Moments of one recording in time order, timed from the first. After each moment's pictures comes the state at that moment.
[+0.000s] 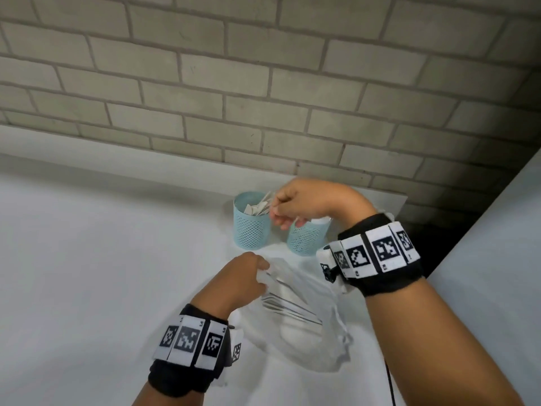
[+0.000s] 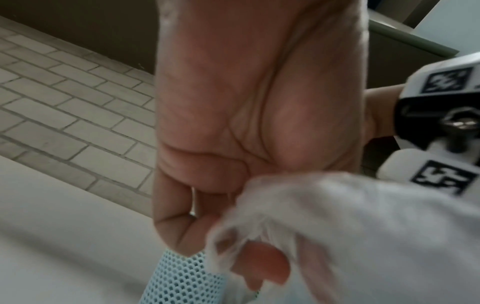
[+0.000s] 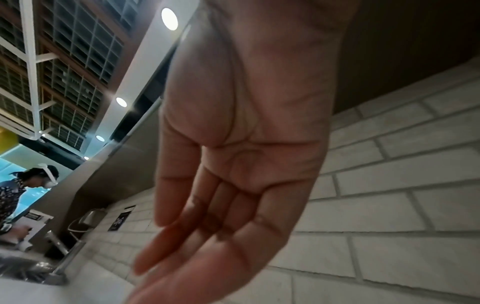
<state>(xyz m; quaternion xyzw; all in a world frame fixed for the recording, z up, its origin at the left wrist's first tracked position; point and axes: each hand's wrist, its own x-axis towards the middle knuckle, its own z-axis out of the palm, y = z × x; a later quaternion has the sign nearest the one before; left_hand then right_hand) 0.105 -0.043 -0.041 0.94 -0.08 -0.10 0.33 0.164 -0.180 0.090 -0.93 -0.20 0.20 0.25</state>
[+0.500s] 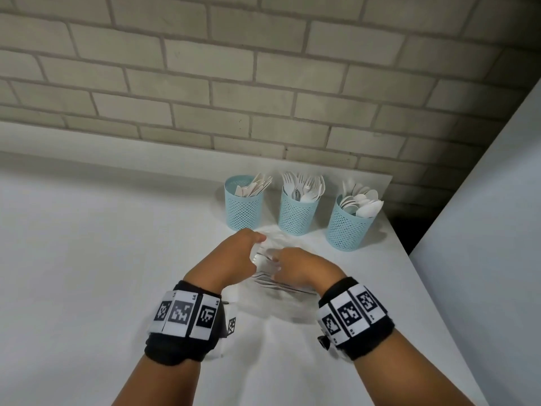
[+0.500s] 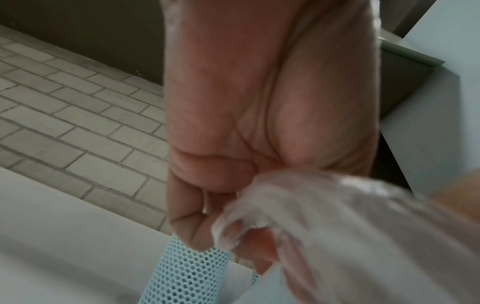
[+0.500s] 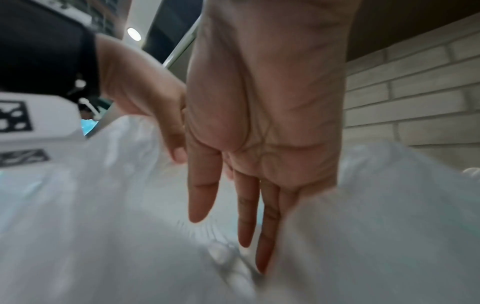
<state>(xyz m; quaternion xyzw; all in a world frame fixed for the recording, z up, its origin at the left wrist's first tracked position) 0.085 -0.045 -0.027 0.94 -0.13 -0.08 0.30 0.101 -0.194 -0.034 -0.96 -0.14 0.23 0.09</state>
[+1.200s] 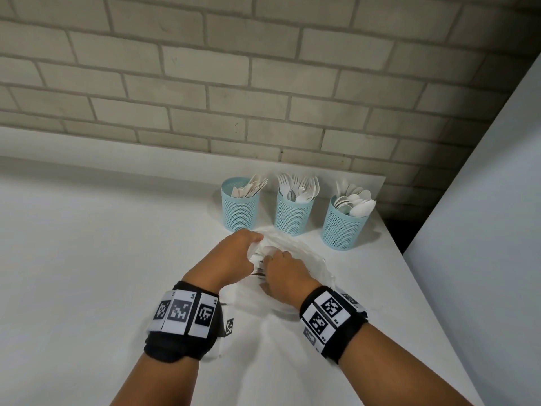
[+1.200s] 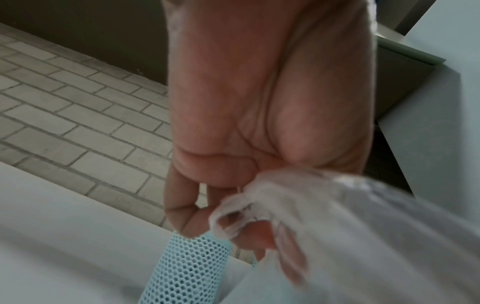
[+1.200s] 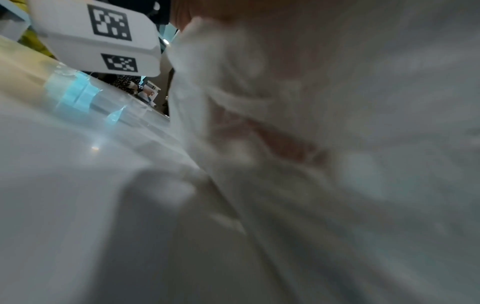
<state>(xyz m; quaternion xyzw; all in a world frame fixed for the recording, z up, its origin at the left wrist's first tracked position) 0.080 -0.048 -0.026 0.94 -0.13 -0.08 0.32 0.089 -0.181 -0.069 -0.98 -0.16 0.09 -0.09</state>
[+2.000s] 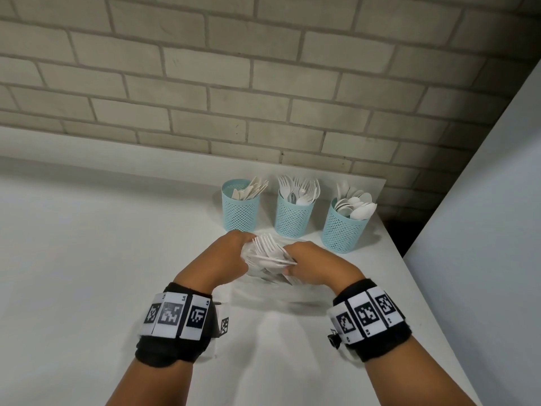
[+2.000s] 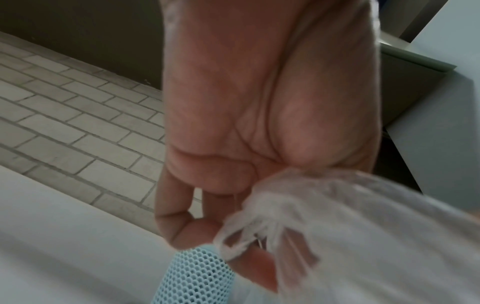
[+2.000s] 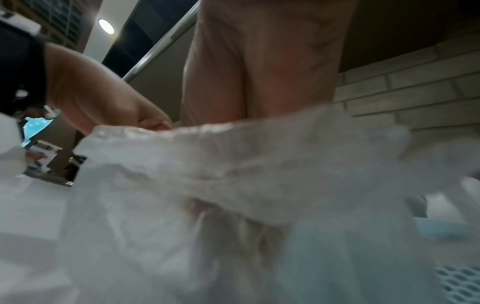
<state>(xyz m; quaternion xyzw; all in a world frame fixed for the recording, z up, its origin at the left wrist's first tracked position) 0.080 -0.039 -0.019 0.94 -0.10 -0.09 0.32 0.087 -0.220 -0.013 -0.97 -0.17 0.15 0.12</state>
